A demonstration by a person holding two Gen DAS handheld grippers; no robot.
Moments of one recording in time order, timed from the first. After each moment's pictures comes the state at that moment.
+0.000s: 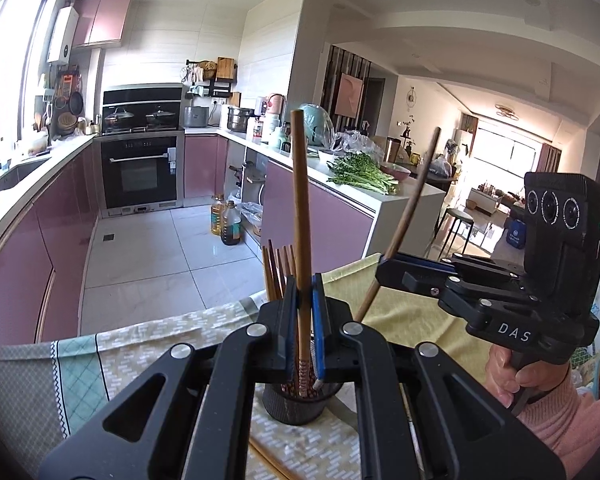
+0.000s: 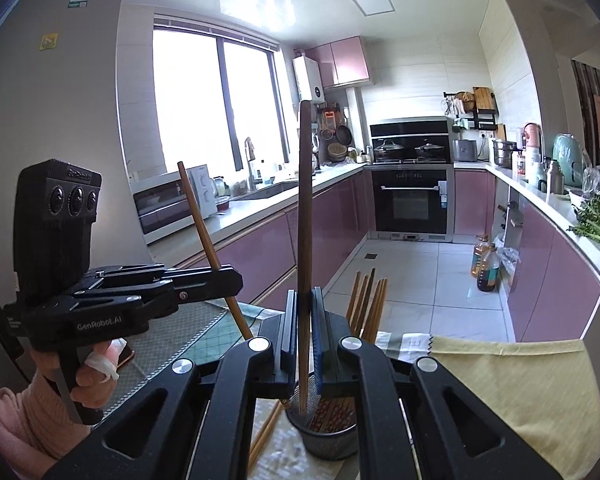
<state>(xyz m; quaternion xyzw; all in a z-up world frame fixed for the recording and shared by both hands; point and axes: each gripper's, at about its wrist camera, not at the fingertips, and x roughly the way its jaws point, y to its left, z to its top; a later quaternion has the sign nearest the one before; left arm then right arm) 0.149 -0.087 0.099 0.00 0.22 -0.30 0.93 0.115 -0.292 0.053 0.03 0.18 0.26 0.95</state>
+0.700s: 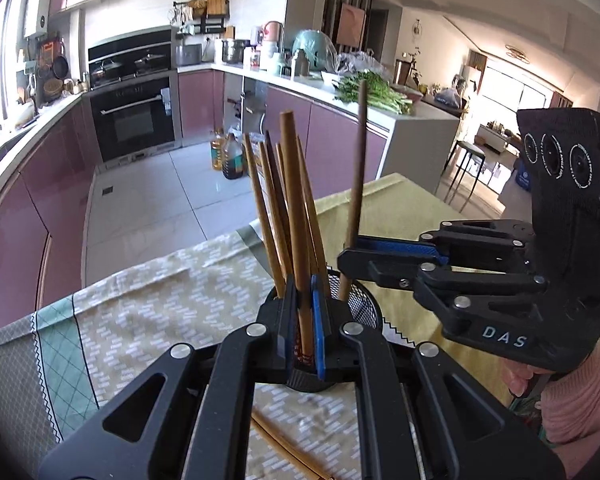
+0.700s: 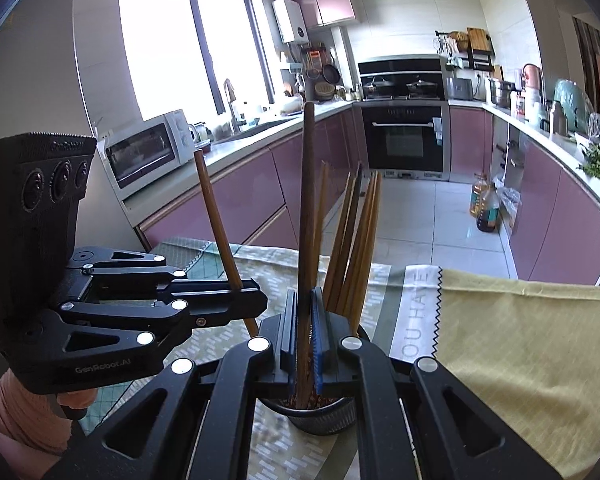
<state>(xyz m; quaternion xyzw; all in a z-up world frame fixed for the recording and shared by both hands) 0.192 -0.118 0.025 0.06 0.34 -0.29 0.89 0.162 -0.276 -0.011 0.03 0.30 0.25 0.92</state>
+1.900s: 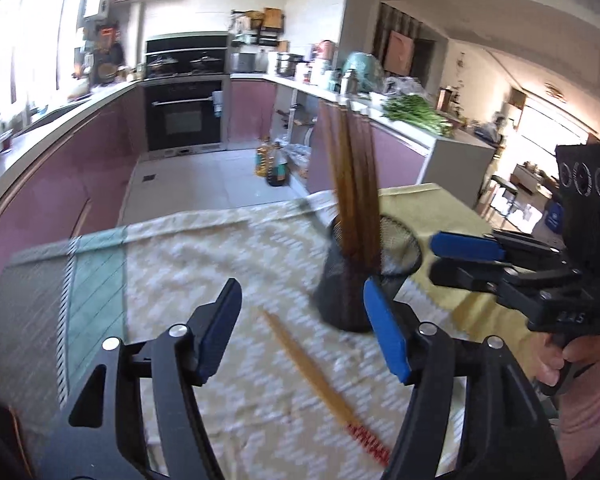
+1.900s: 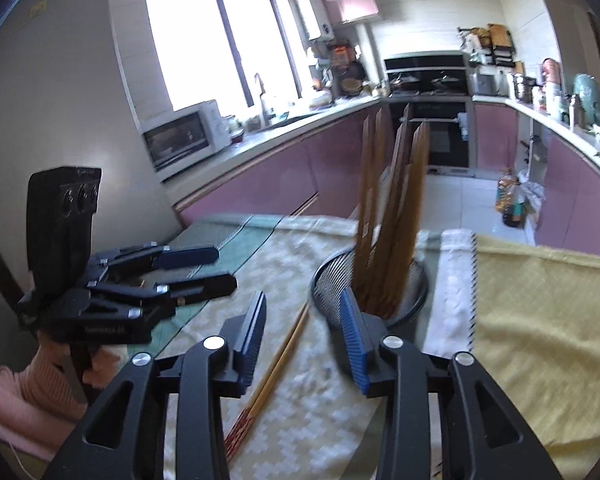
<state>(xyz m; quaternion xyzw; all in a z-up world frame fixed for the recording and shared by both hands) 0.139 -0.042 -0.021 0.01 0.31 -0.20 0.93 0.104 -0.265 -0.038 0.03 0.30 0.31 0.90</state>
